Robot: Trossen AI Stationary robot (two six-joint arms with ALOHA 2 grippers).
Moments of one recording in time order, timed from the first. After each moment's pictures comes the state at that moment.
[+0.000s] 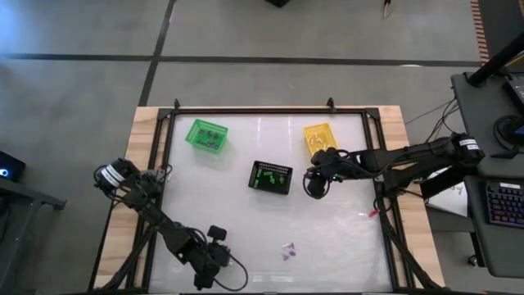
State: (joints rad) left arm -0.79 1.80 0.99 -0.30 -0.17 -0.57; right arm 0.07 1.18 0.77 -0.43 0.24 0.55
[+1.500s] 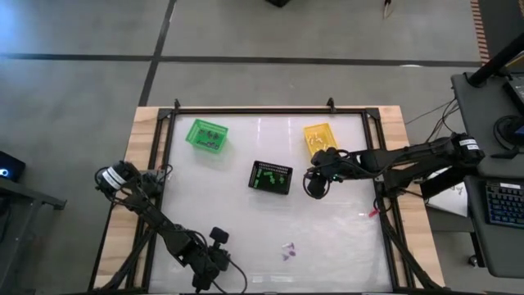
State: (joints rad) left arm -0.81 1.83 1.00 -0.29 -0.16 -0.46; right arm 0.07 1.18 0.77 -0.43 0.24 0.55
